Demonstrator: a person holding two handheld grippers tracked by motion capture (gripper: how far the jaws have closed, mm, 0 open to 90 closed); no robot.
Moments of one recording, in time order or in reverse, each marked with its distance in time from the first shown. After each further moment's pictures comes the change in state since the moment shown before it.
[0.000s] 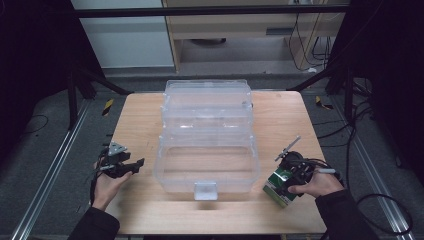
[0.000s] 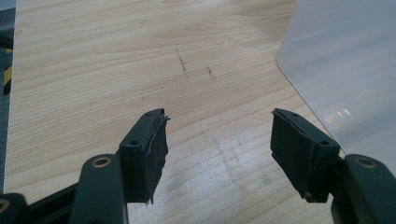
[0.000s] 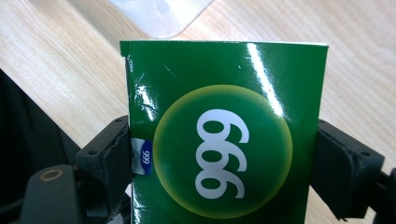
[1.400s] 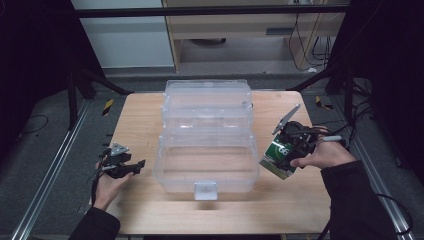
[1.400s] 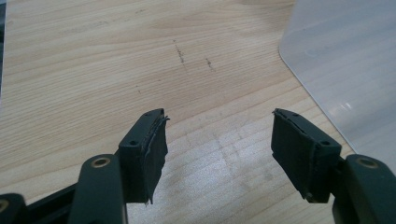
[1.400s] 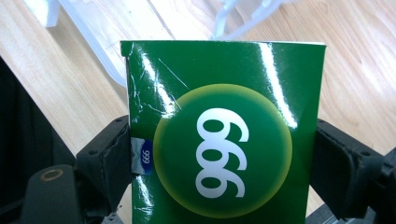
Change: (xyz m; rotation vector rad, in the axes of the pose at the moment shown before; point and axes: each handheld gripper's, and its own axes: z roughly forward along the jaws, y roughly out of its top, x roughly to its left) left arm -0.001 -0.003 0.005 0.031 0.001 0.007; right arm -0.002 0.052 -0.078 -0.096 -0.077 -0.221
